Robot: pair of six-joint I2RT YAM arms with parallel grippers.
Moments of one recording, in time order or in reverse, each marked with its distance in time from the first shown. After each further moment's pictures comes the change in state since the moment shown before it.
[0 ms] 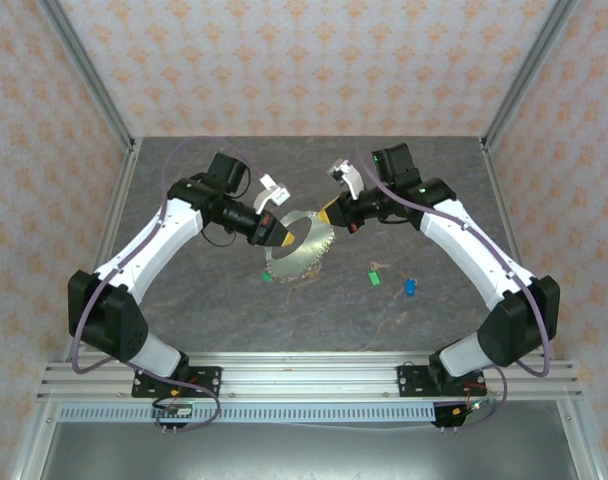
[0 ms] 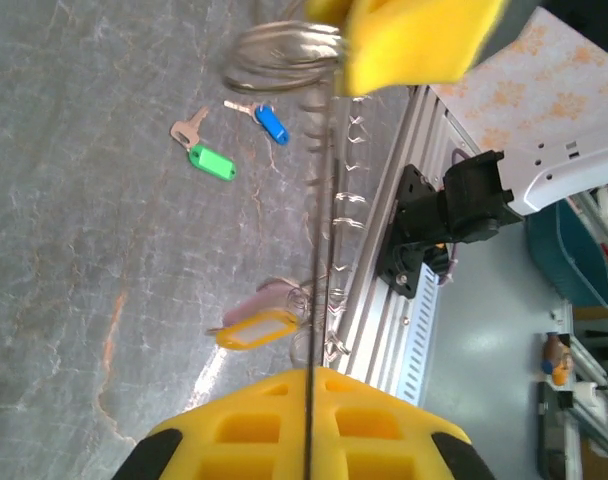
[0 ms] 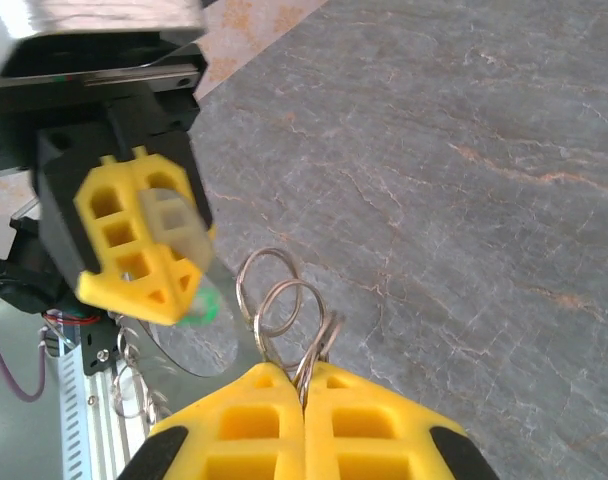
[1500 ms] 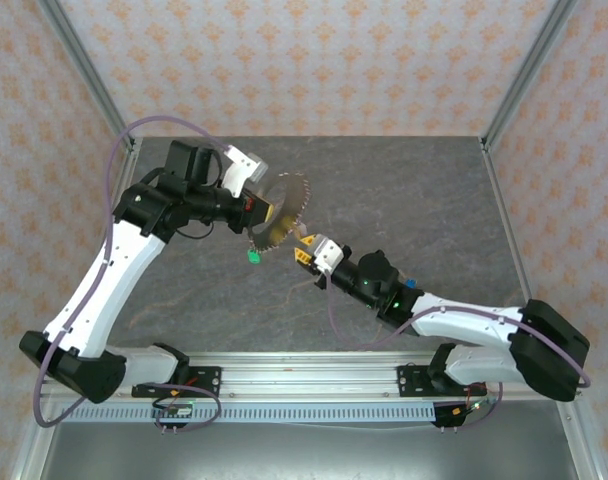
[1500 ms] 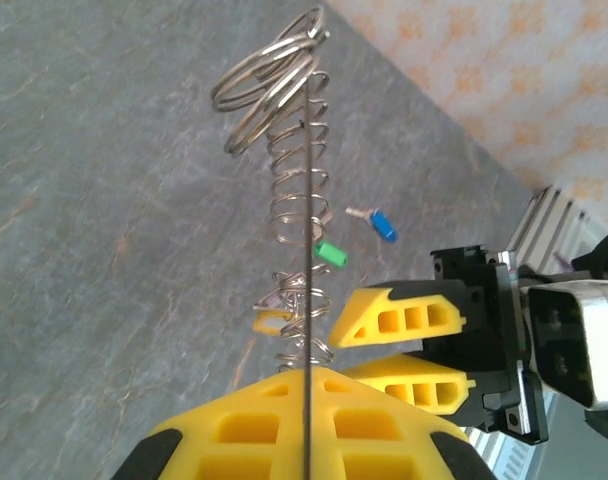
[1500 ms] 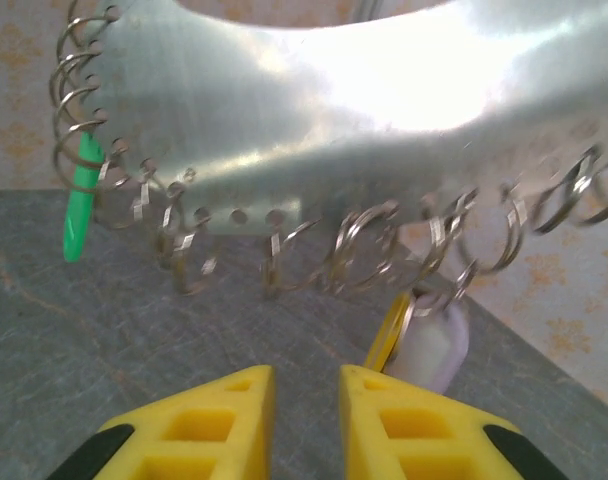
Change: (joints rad) left arm -0.049 -0.209 0.200 -0.072 -0.410 -0.153; right arm 0.517 -0.265 -0.868 1.374 0.822 -0.168
